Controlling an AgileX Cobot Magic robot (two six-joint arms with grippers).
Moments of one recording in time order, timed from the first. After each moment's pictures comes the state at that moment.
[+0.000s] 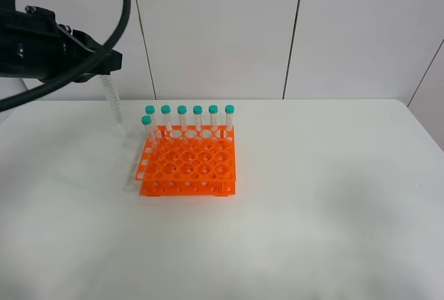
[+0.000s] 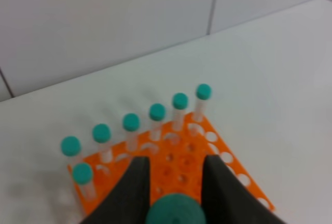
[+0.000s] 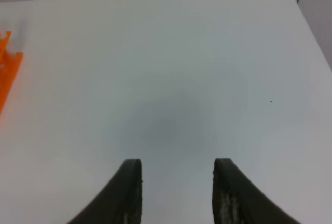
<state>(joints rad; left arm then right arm) -0.31 1.17 -0.94 -0.45 0.31 0.46 -0.09 -0.01 -0.49 0.00 1.03 0.04</state>
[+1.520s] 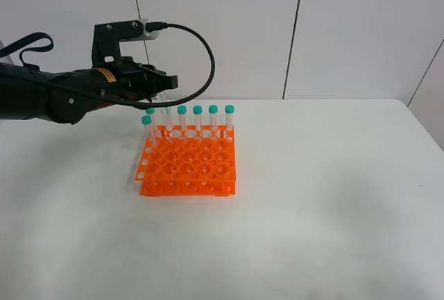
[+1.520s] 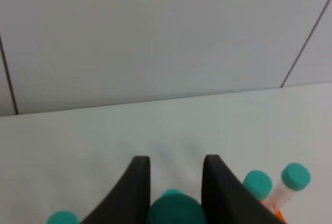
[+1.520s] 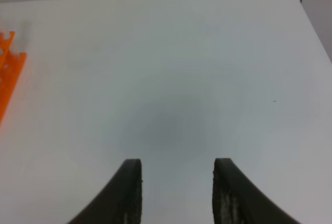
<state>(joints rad) -0.35 1.71 -0.97 -0.08 -0.34 -0.09 -0.09 -0.01 -0.49 0.01 1.03 0.04</state>
